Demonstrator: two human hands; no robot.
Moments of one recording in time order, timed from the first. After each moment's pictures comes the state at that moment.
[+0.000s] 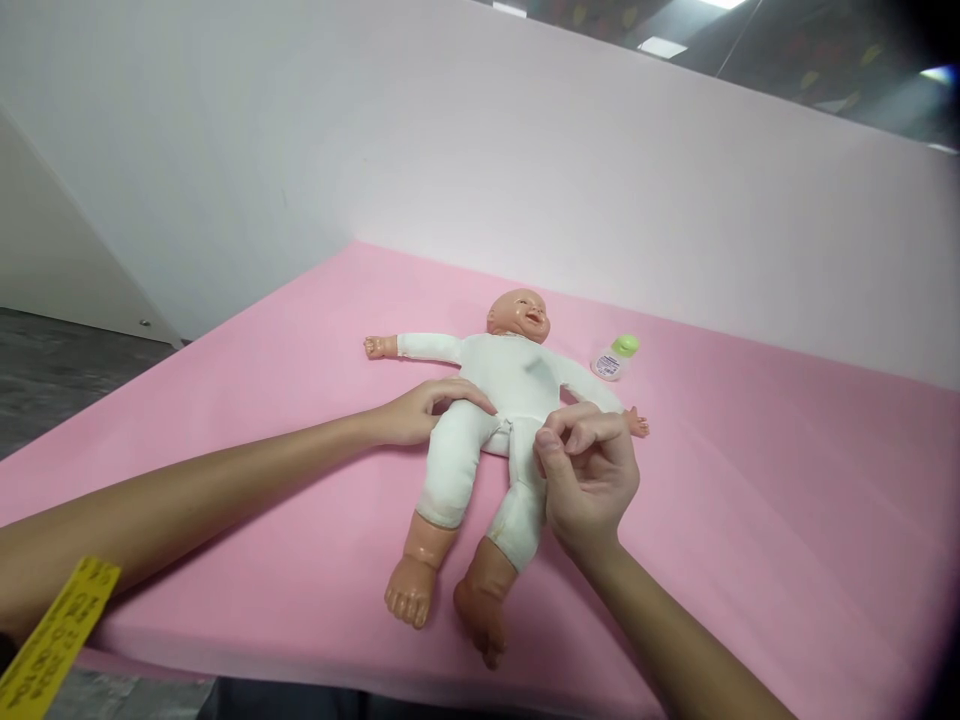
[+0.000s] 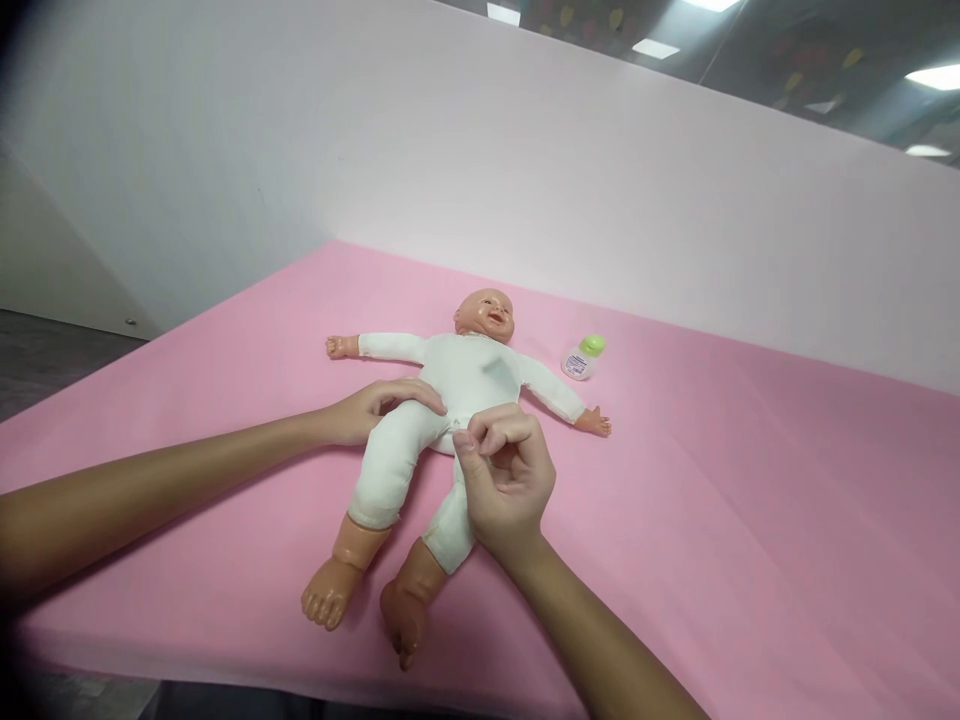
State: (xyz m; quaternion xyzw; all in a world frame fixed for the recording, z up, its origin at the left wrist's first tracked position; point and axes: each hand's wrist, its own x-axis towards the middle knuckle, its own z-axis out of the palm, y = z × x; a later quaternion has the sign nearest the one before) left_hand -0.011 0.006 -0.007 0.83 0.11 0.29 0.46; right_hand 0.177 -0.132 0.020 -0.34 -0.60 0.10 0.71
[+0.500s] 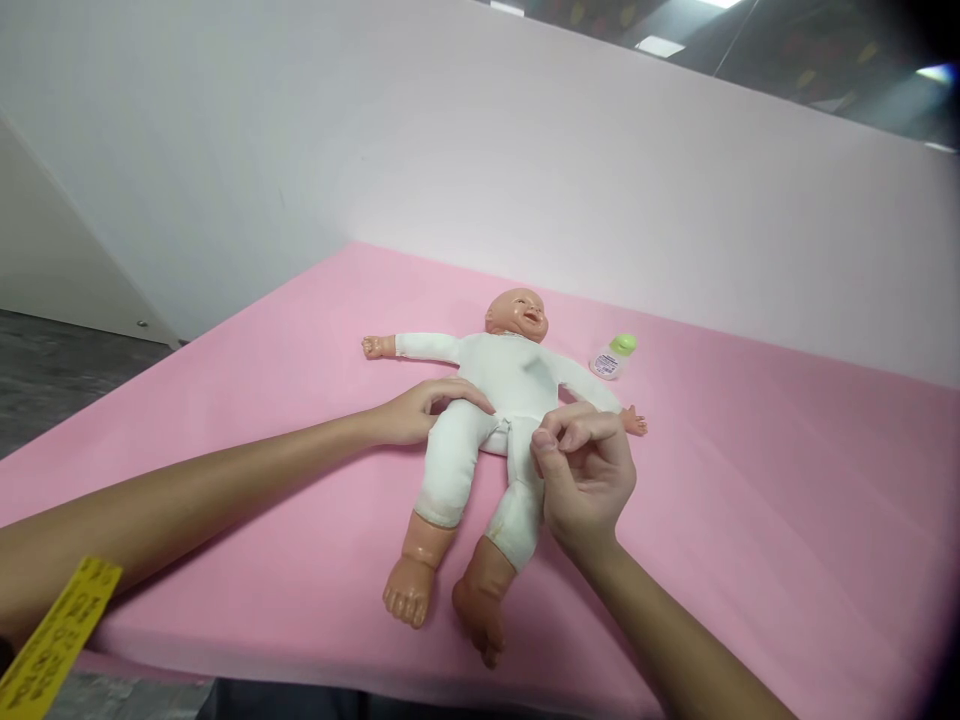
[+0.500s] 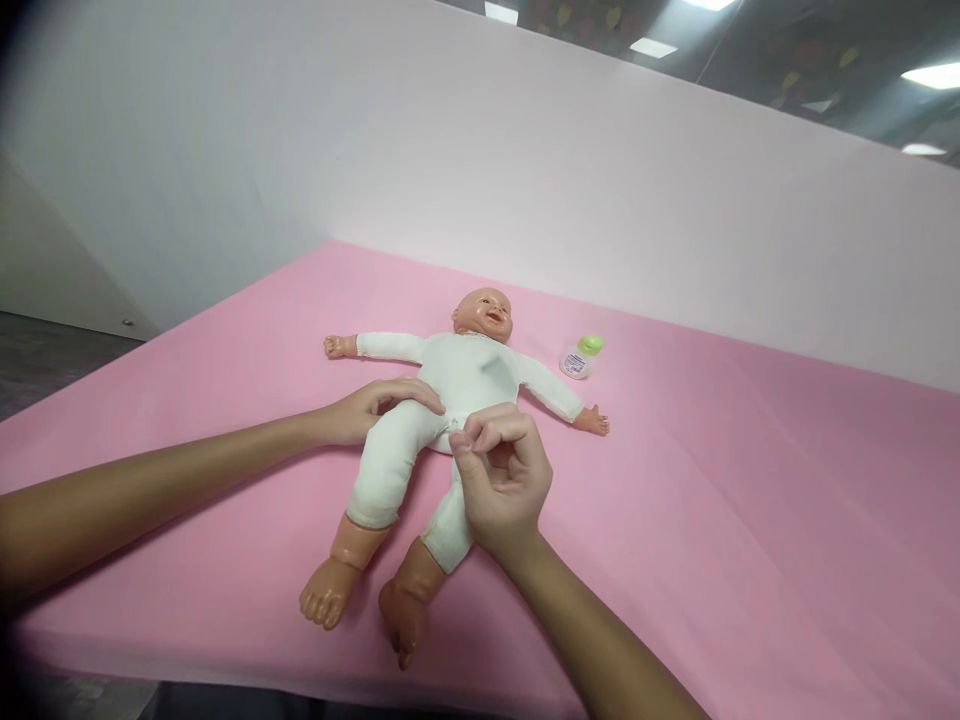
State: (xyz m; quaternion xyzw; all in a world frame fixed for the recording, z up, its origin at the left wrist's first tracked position) left_hand -0.011 0.005 -0.005 0.83 0.11 0.29 0.46; right_hand 0.178 -0.132 0.017 -0.30 -0.60 0.15 0.73
